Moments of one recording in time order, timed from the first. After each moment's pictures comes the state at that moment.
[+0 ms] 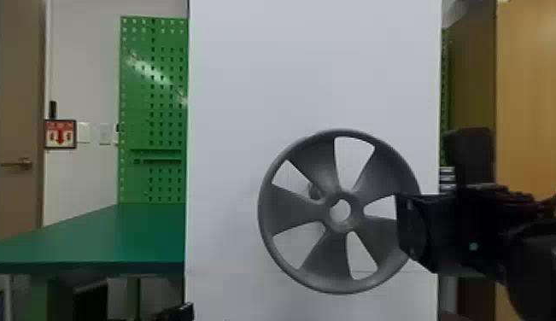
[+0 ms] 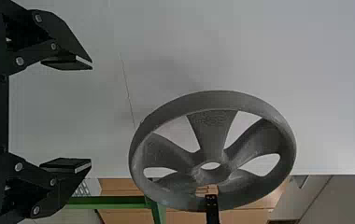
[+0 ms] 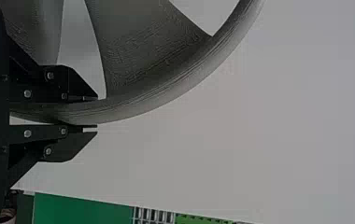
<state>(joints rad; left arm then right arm) -0.18 0.14 -0.02 -2.31 0.27 0.83 -0.45 -0.80 -0.07 0.00 -2.04 0.11 1.23 0.12</state>
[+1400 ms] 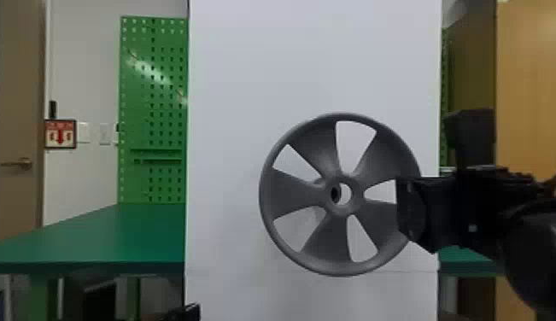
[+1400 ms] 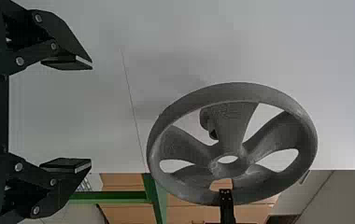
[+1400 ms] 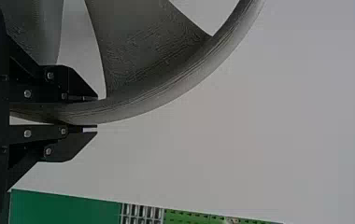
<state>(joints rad) -0.19 0.15 -0.04 -2.30 0.28 0.83 -0.45 -0.86 -0.07 0.01 -2.01 0.11 1.23 0.12</state>
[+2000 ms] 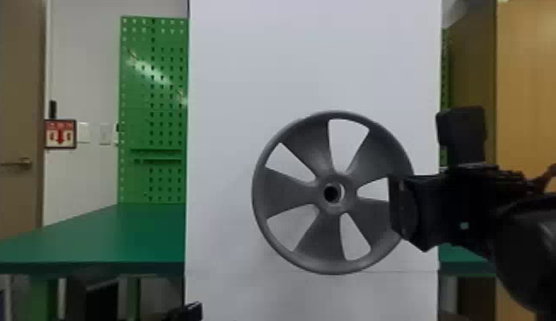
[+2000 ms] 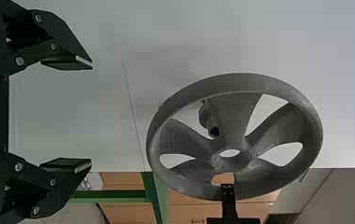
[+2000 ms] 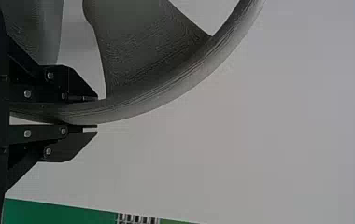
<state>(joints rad) -0.19 0.15 -0.04 -2.30 0.28 0.83 -0.45 -0.86 -0.06 0.03 -2.01 0.10 1.22 0.11</state>
